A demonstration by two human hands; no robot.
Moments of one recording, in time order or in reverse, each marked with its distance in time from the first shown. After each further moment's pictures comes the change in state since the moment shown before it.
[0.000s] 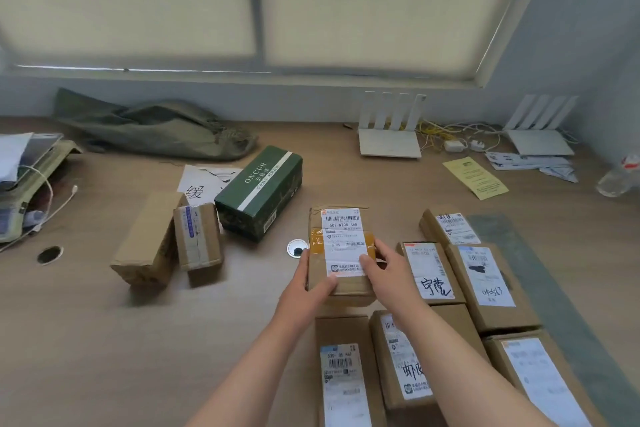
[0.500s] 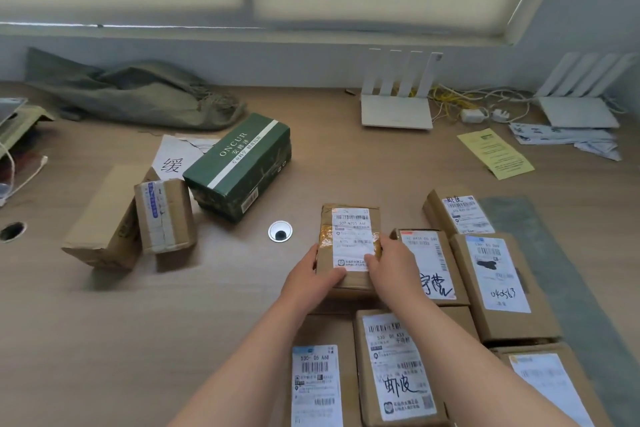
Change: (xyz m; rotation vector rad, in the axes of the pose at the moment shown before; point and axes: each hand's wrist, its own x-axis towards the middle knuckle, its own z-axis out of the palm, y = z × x) left_hand 0.079 -0.033 0.059 0.175 0.033 -0.160; right_hand 0.082 0.086 -0.023 -0.605 0.038 -0.005
